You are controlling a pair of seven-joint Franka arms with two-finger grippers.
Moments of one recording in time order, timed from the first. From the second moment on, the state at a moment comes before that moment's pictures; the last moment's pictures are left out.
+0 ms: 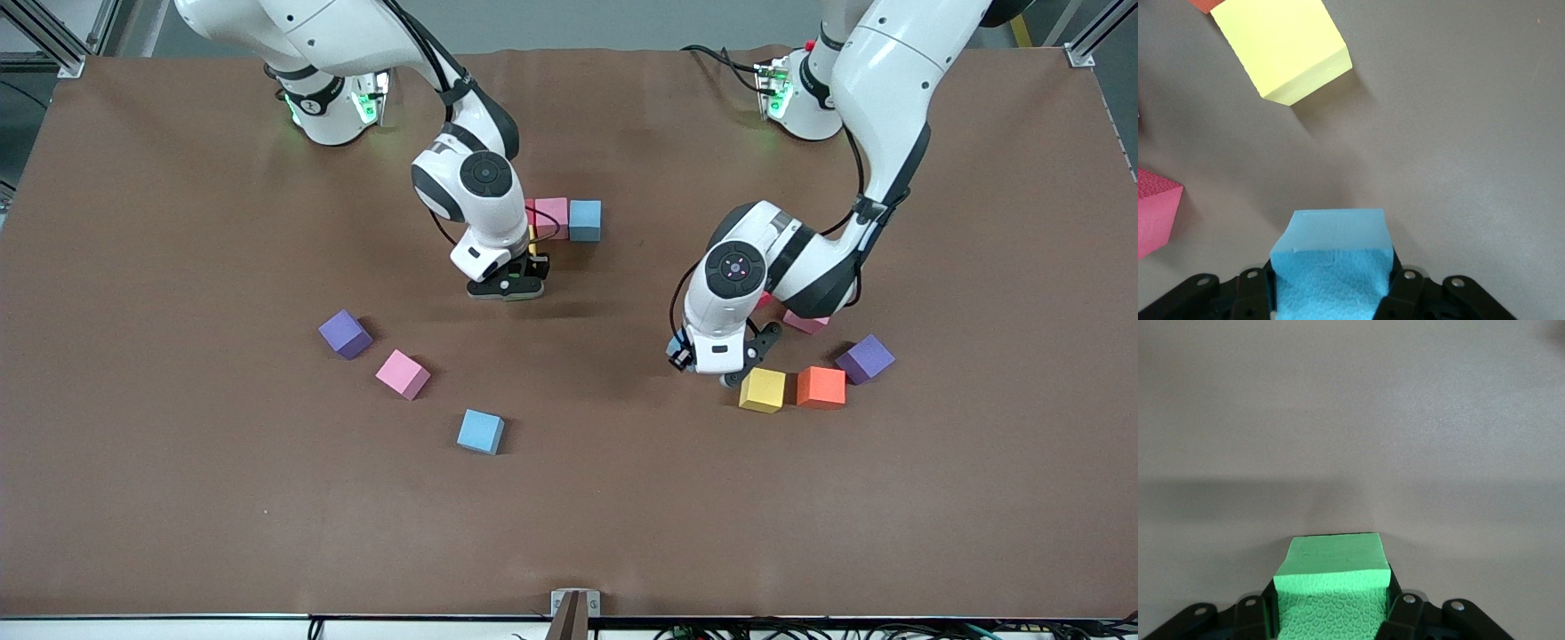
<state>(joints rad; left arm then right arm) -0.20 0.57 -0.36 -1.78 0.29 2.27 -1.53 0.59 0.46 0.19 -2.06 -0.19 2.53 0.87</state>
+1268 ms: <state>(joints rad) -0.20 0.57 -0.36 -1.76 0.29 2.23 -1.53 0.60 0.49 0.19 -2.03 -0.19 2.50 0.88</state>
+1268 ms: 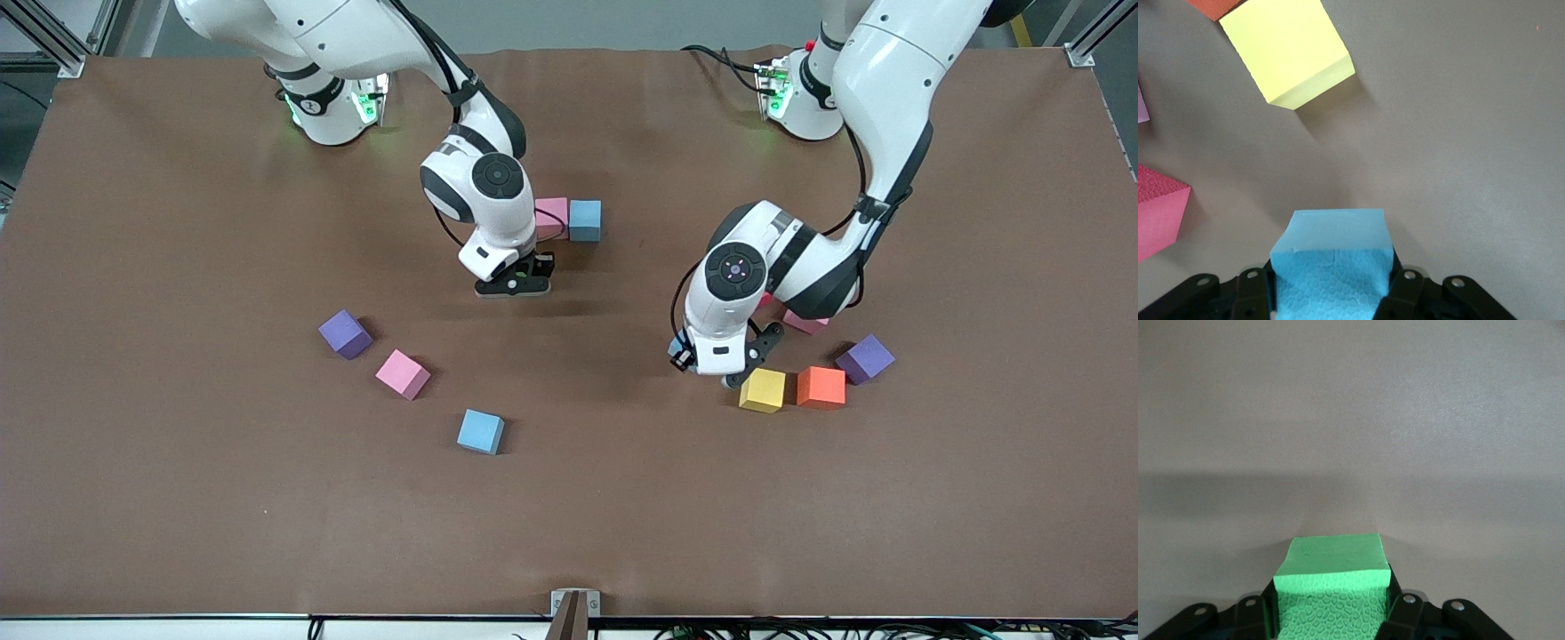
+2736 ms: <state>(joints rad) -0.20 0.57 -0.36 -1.76 0.29 2.23 -1.53 0.60 0.50 0.19 -2.02 -0.19 2.48 0.89</state>
